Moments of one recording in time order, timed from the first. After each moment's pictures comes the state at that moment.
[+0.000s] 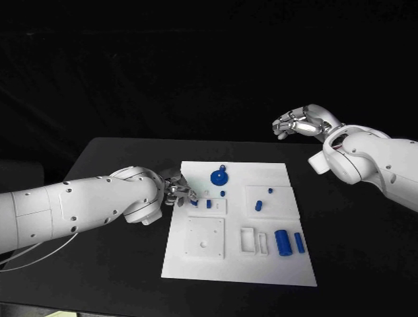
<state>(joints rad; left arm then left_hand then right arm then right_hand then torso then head) 1.32 -0.74 -0.24 1.43 -0.93 -0.21 -0.39 0.92 -0.06 0.64 -0.25 0.42 1.10 0.07 0.32 0.69 1.46 -0.08 0.67 0.65 1.29 -0.16 1.39 0.84 0.08 1.08 -0.19 1.15 1.31 1.34 -0.70 -0.03 1.16 -0.70 -0.30 0.14 0.94 -0.09 0.54 -0.27 0.59 0.85 0.19 0.33 0.38 1.17 0.12 0.12 0.17 1.04 0.10 0.31 0.57 0.26 0.75 0.22 0.30 0.99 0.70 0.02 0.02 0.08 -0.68</state>
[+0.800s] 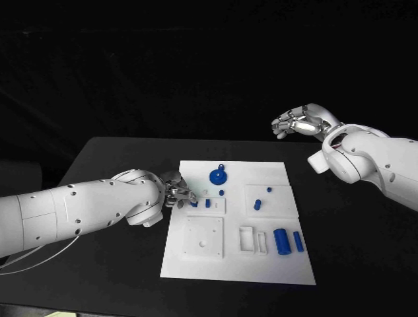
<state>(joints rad) 1.30 -0.72 -0.24 1.40 -0.94 -0.22 -0.40 0.92 -0.06 0.64 -0.24 0.42 1.10 0.07 0.31 0.69 1.46 -0.08 0.68 0.65 1.29 -0.16 1.40 0.85 0.08 1.08 -0.19 1.15 1.31 1.34 -0.70 -0.03 1.16 -0.70 -0.30 0.14 0.94 -0.09 0.54 -0.27 0.59 0.85 0.19 0.33 0.38 1.18 0.12 0.11 0.17 1.04 0.10 0.31 0.57 0.26 0.75 0.22 0.30 0.99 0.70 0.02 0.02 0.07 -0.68</state>
